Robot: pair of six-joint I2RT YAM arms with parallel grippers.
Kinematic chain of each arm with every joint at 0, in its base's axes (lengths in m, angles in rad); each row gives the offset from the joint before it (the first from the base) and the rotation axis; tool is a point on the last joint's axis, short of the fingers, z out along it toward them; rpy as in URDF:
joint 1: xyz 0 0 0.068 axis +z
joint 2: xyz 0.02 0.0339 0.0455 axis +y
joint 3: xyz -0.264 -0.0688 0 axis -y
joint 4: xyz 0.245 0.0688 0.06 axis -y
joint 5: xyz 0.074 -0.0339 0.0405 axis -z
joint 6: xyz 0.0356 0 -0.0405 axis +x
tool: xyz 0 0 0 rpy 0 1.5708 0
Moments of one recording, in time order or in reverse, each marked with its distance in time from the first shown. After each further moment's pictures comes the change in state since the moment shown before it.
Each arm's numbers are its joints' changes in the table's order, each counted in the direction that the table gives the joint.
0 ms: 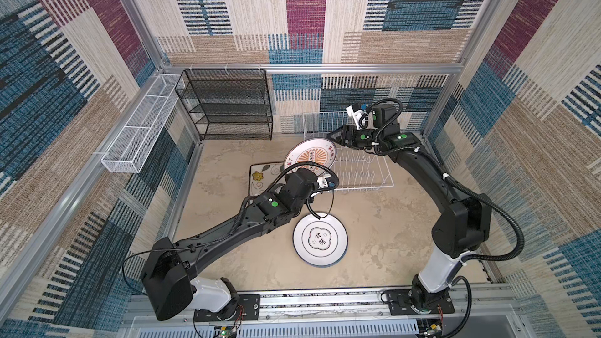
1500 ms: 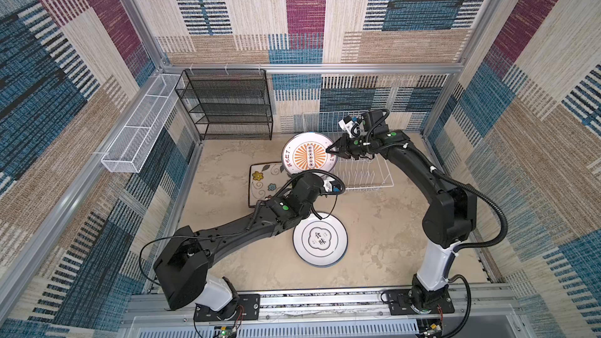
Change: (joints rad) left arm -0.015 0.099 -0.058 0.217 -0.169 0.214; right arm 0.018 0.097 0.062 -0.180 -0.075 0.050
